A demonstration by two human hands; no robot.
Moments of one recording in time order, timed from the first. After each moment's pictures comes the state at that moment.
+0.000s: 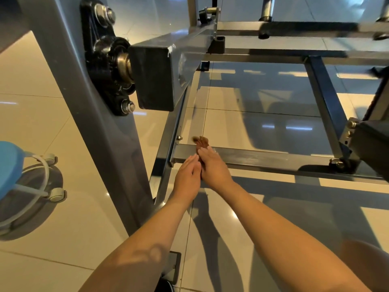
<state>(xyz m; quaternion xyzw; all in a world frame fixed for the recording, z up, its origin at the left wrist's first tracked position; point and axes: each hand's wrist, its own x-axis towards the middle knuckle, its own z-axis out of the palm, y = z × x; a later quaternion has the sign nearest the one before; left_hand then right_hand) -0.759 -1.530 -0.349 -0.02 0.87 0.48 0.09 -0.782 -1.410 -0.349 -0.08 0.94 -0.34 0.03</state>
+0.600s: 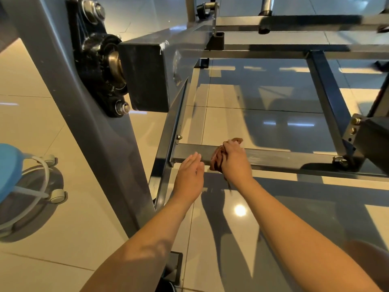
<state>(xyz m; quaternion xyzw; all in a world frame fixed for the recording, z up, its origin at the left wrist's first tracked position) -0.763 -1.528 -0.353 0.00 0.91 0.41 0.09 -0.789 -1.362 -0.352 0.06 0.95 -0.32 -0.01</state>
